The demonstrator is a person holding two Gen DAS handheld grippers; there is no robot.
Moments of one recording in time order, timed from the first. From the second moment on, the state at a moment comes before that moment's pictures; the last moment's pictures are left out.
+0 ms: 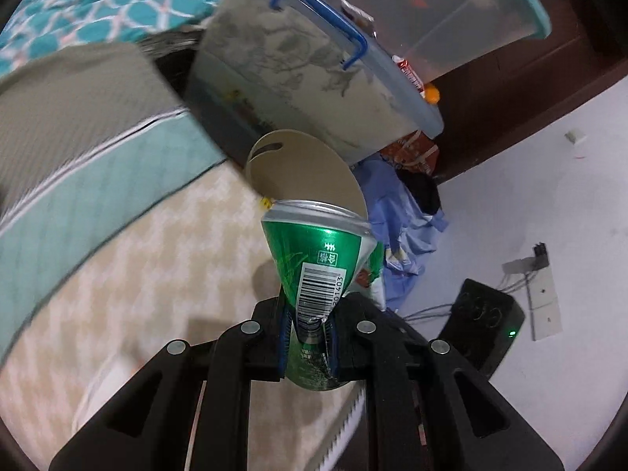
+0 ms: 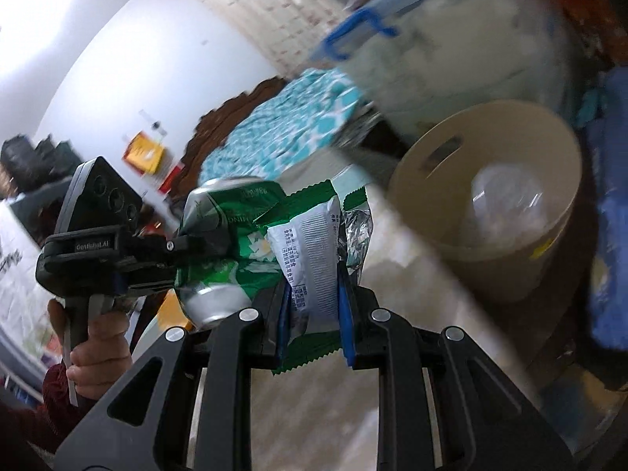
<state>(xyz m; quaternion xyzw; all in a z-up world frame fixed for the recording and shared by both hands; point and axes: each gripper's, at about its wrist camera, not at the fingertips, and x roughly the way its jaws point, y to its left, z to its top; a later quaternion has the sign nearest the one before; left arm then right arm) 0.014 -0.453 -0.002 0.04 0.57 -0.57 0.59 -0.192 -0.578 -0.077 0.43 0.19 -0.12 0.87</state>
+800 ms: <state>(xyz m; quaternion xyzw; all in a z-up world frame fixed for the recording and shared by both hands) -0.010 -0.479 -0.013 0.08 0.54 -0.58 0.60 -0.214 -0.600 -0.086 0.45 0.13 -0.26 0.85</state>
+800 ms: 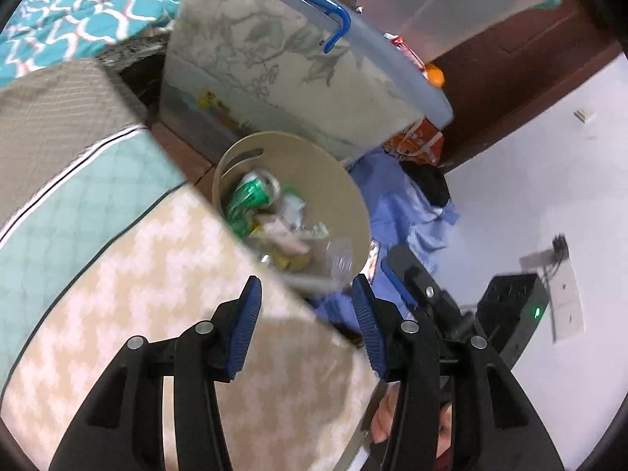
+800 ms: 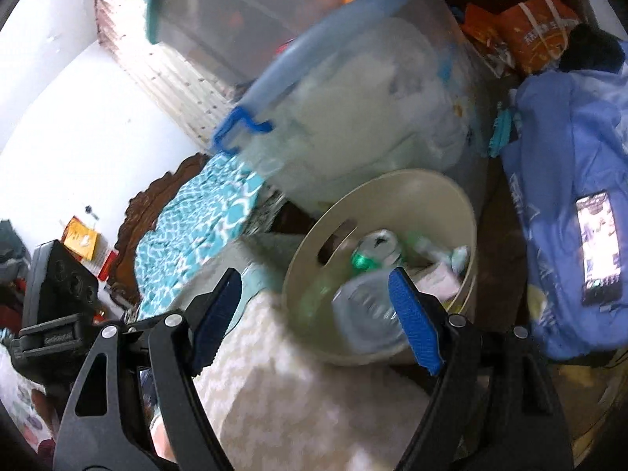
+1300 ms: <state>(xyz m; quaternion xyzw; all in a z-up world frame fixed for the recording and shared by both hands) 0.071 -0.203 0.007 0.00 0.51 -0.44 0.74 -0.135 -0.474 -0.084 0.42 0.23 -0.11 0.87</state>
